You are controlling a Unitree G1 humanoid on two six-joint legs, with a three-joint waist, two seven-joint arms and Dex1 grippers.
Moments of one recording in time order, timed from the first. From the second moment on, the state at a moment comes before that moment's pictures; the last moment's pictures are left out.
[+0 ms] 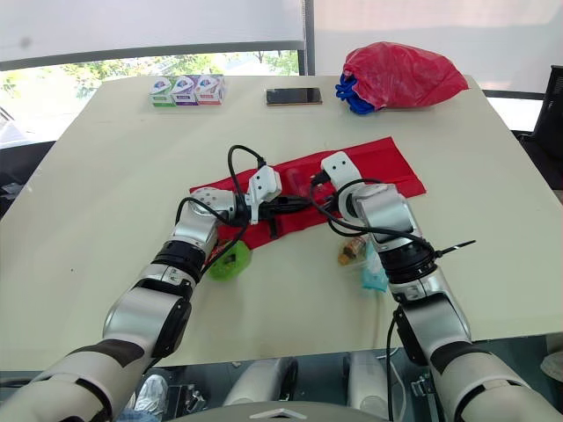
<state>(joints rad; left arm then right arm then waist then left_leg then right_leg) -0.83 0.31 -0.13 0.84 -0.04 -0.21 -1.16 -0.82 -0.11 0.21 0.08 -0.07 1.25 0.45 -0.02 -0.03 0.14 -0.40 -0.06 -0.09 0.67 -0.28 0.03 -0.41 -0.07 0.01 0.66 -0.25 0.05</state>
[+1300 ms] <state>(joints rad) -0.87 0.31 -0.13 0.89 -0.04 -0.22 -1.17 -0.81 -0.22 0.31 0.21 0.08 0.82 0.49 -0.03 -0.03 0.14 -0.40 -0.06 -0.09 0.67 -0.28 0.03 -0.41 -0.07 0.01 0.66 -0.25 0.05</state>
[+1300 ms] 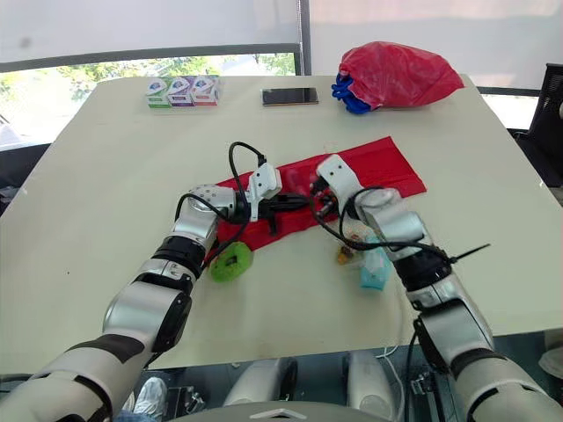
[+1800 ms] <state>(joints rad) -0.88 0.32 -0.13 0.92 -0.03 -0.25 -1.17 -0.64 -0.33 0.26 0.02 0.12 0.72 0.59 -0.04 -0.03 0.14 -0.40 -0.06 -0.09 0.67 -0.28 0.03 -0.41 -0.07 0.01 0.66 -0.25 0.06</state>
